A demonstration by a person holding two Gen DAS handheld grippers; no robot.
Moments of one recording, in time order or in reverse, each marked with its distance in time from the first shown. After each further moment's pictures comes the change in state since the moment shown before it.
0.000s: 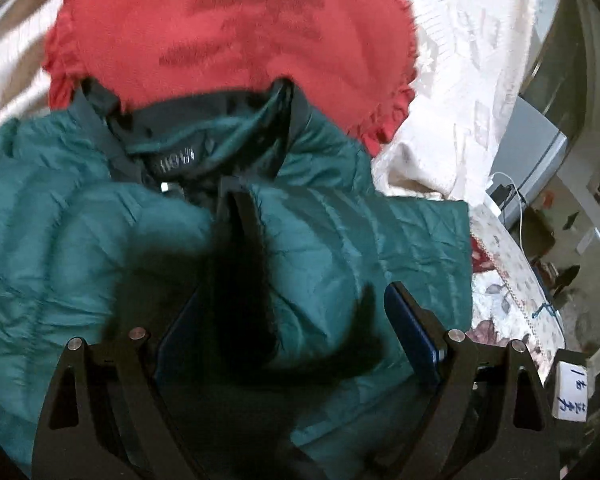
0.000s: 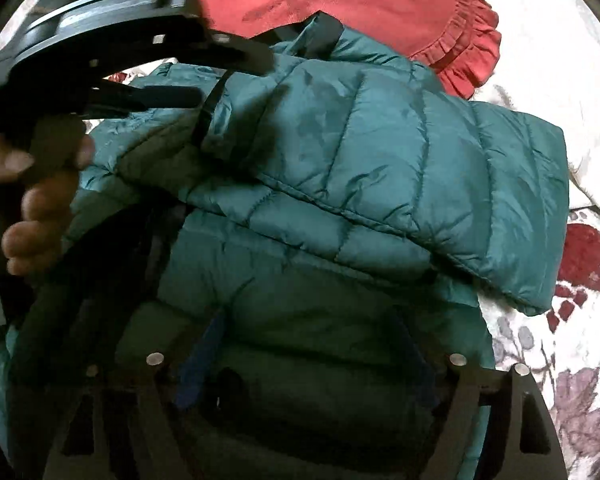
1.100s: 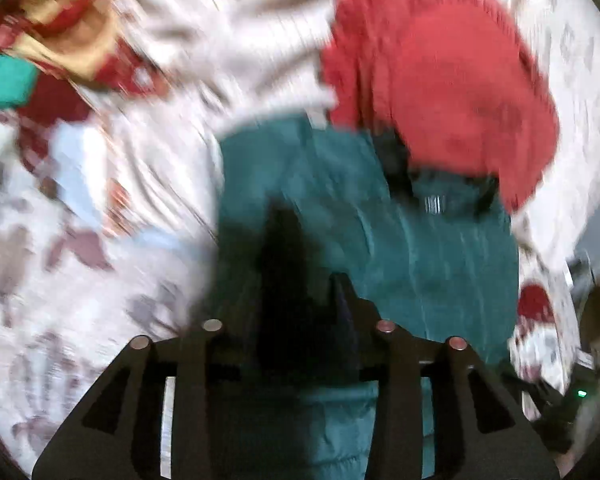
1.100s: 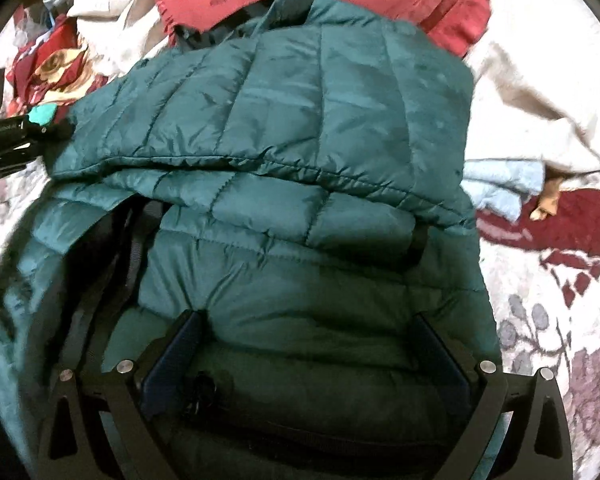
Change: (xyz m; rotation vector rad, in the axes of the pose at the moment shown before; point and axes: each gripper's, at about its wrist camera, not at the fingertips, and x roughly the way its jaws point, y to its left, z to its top) left arm -0.153 0.124 -0.006 -0.262 -0.107 0.392; right arm 0.015 -0.023 0.017 0.085 0.141 0.098
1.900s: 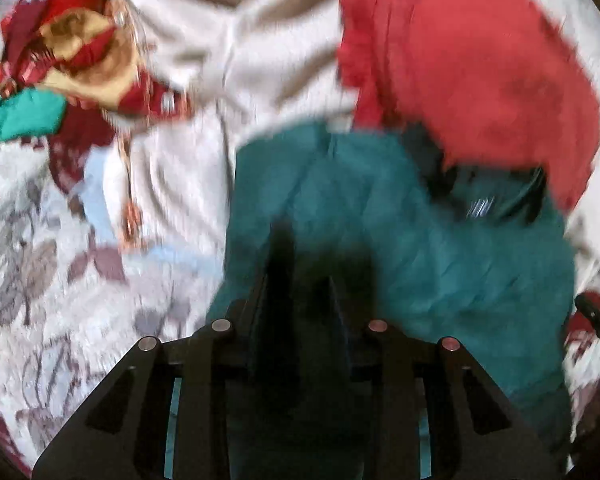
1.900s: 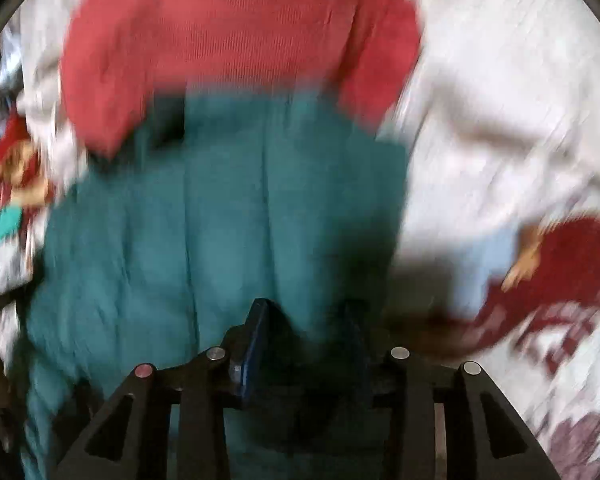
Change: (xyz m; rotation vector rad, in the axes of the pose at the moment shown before) left arm 0.037 -0.033 -0.015 0.065 -0.076 0.187; right arm -0.006 -0.074 0.090 0.189 -0.273 -0.072
